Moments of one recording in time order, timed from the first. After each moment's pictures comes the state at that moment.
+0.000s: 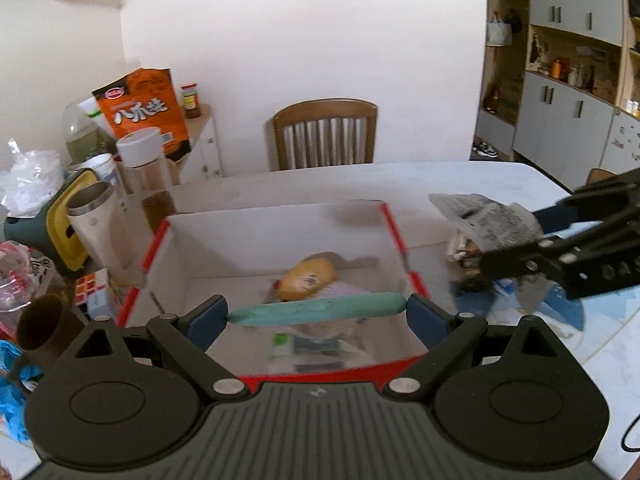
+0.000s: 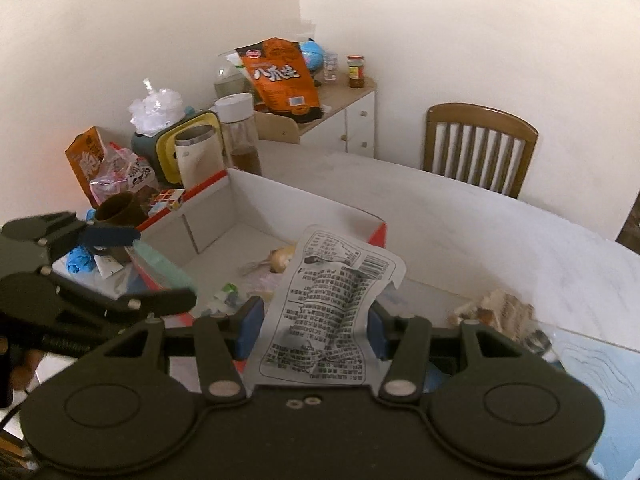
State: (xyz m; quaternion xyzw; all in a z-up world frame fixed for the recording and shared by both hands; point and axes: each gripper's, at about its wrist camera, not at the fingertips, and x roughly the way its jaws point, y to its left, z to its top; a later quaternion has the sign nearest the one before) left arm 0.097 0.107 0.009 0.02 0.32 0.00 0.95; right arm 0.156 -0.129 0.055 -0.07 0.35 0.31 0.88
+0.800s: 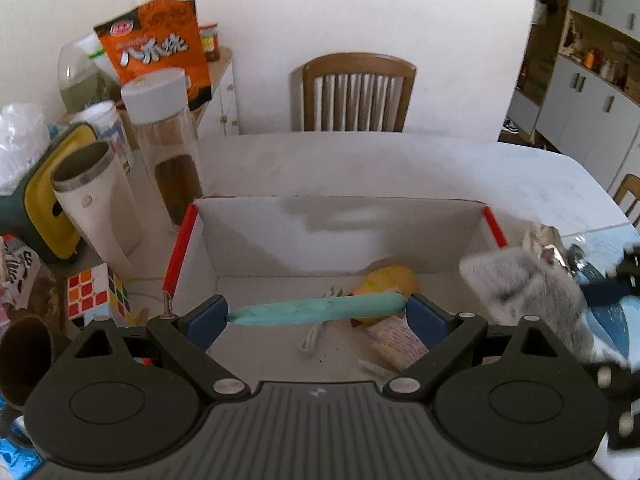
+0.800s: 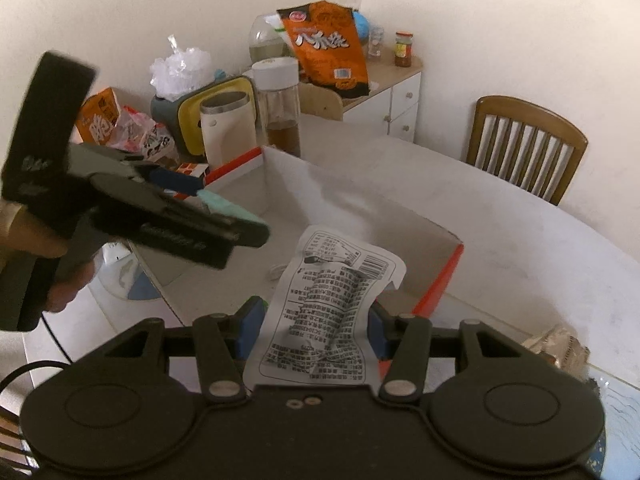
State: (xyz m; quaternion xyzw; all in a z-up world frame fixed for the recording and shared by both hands) left arm 0.204 0.184 -0.022 -0.02 0.40 0.01 0.92; right arm 0.194 -0.053 0.029 -0.12 0.38 0.35 0.84
